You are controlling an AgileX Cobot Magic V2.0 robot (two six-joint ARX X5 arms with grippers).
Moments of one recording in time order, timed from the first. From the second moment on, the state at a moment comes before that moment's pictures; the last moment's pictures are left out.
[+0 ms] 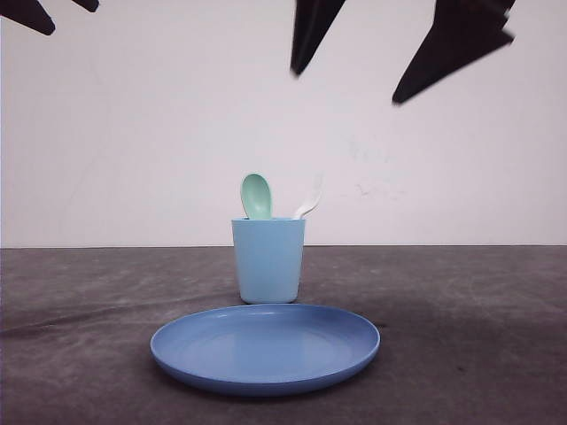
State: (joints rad) left arm -0.65 0.77 0.89 -0.61 -0.10 -0.24; right arm 0.86 1.22 1.03 -0.58 0.15 0.33
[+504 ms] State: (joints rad) left arm -0.65 0.77 0.89 -0.61 -0.10 -0.25; right arm 0.85 1.55 1.03 -0.36 0.16 0.36
